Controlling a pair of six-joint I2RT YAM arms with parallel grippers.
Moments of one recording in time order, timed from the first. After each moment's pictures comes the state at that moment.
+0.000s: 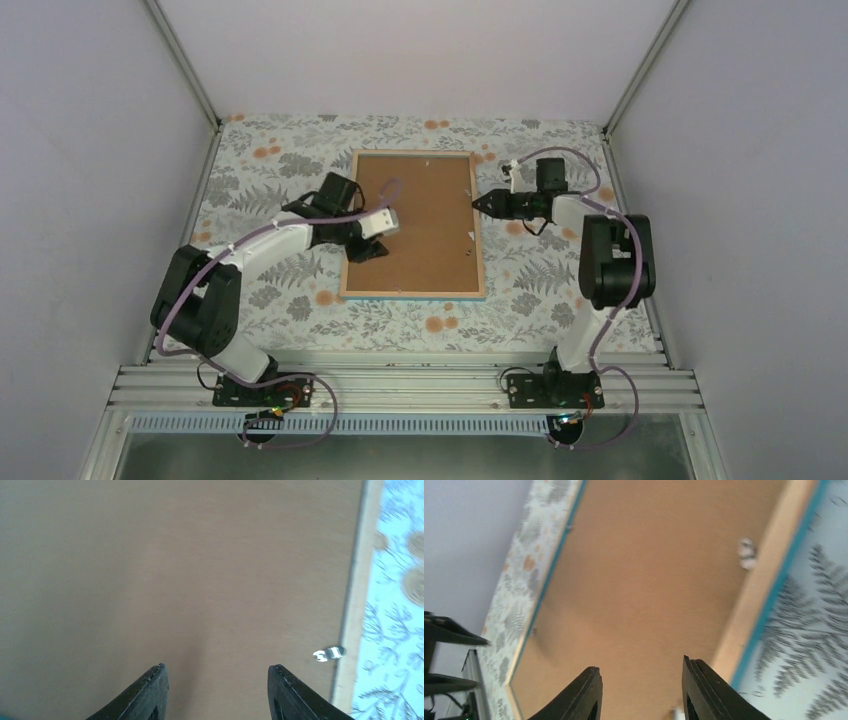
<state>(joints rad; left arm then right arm) -0.42 1.57 1.03 -0.46 0.46 0.64 0.04 1.91 1.12 -0.19 -0.86 0.10</state>
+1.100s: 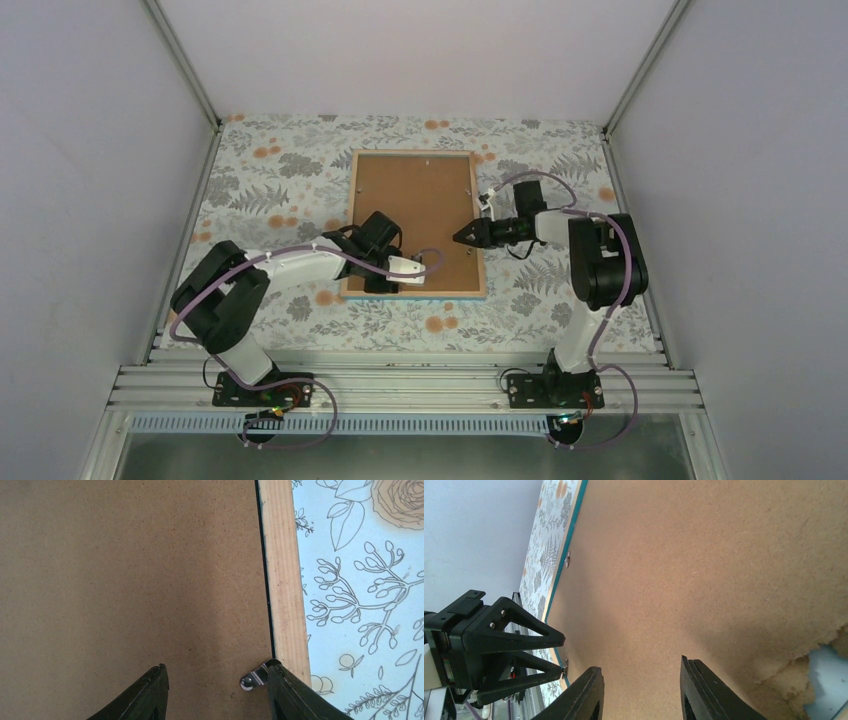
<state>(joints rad) -0.75 1.63 0.90 -0.37 0.21 0.88 0.15 1.86 0.96 -0.20 -1.00 0.05</state>
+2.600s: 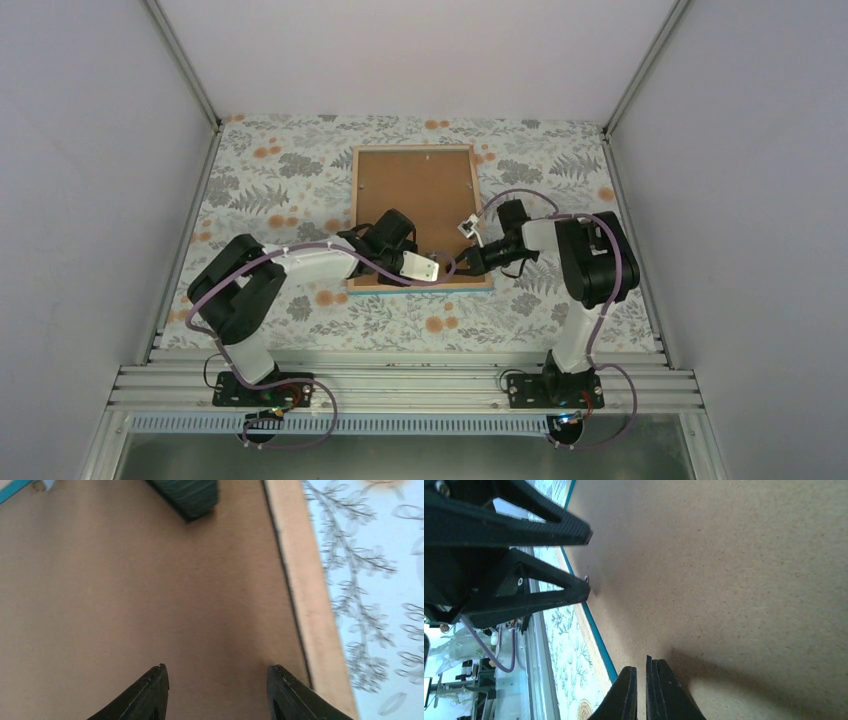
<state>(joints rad) -0.80 1.71 0.96 -0.25 0.14 0.98 0.24 1.89 0.88 -0.37 -1.06 -0.24</state>
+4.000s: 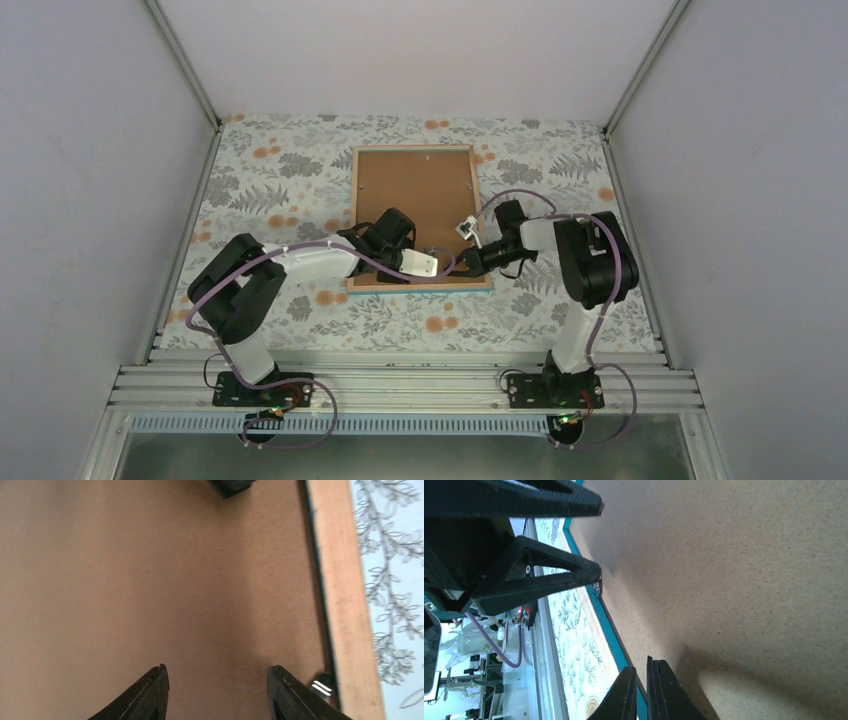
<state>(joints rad) -0.79 1.72 0.97 -0.26 0.09 0.93 0.26 1.89 0.89 -0.41 -1.07 -0.25</state>
